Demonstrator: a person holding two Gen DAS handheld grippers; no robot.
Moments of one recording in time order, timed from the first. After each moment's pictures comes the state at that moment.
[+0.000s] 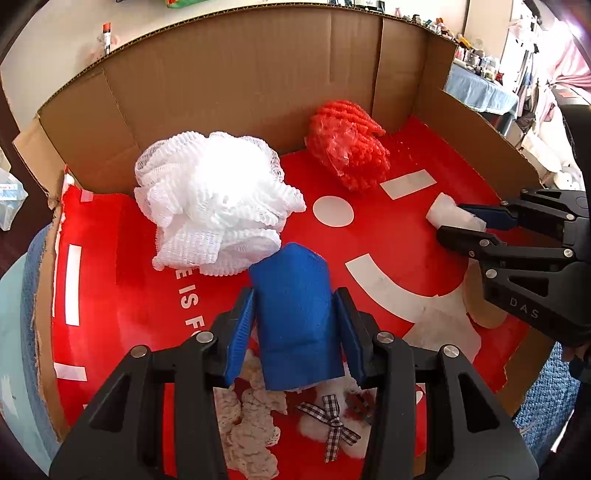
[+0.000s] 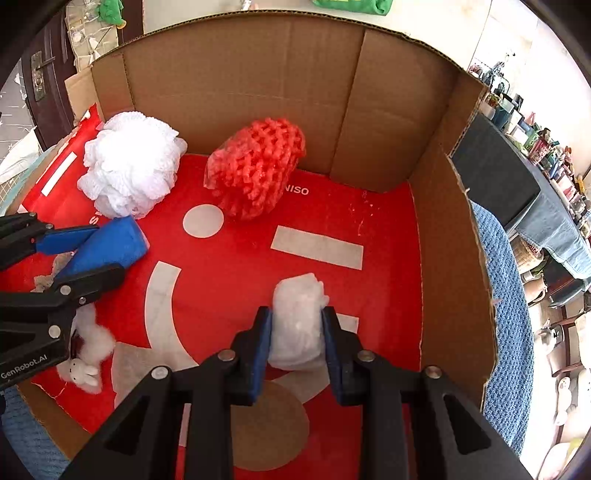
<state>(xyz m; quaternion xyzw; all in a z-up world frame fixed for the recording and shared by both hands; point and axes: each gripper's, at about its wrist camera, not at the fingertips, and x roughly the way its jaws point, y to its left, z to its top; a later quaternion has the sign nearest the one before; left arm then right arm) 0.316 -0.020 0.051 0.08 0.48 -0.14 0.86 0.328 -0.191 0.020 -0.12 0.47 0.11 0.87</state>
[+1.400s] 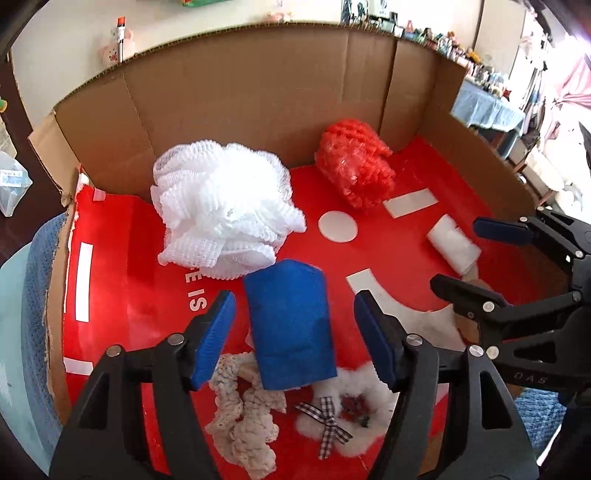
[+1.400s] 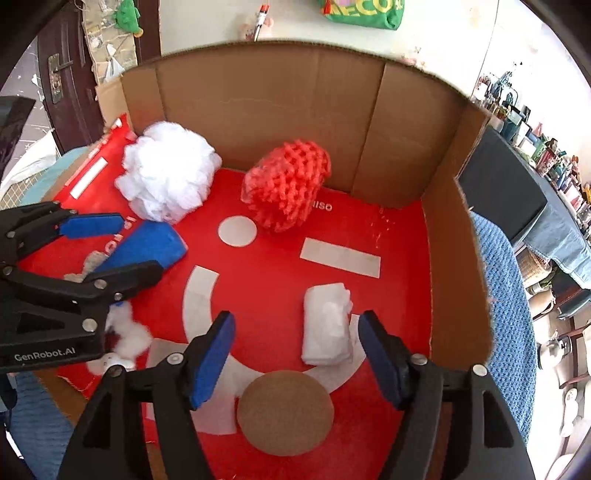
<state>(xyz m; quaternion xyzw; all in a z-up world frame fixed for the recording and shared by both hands) 0.315 -0.019 0.067 0.05 0.47 -0.13 0.87 0.311 -0.184 0.037 -0.12 0.45 0.14 0.88</state>
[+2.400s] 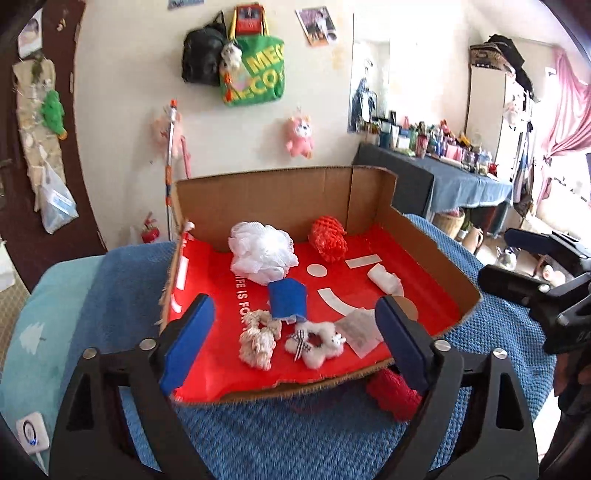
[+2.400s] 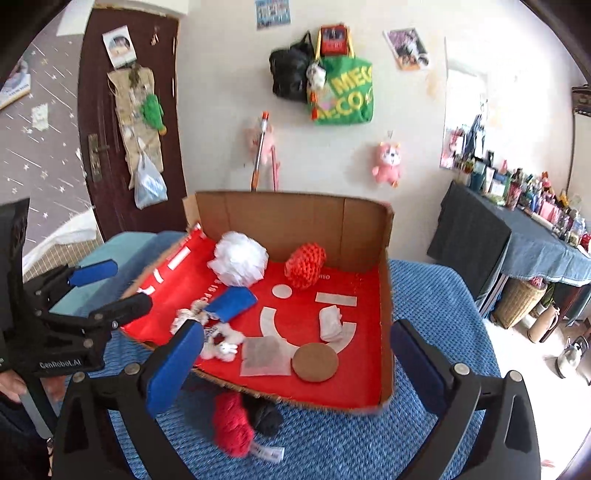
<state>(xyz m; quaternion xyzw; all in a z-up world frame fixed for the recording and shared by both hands) 0.147 0.009 0.153 0.02 0.27 -0.10 0.96 0.156 -0.216 0.138 -0.04 0.27 0.16 0.95</state>
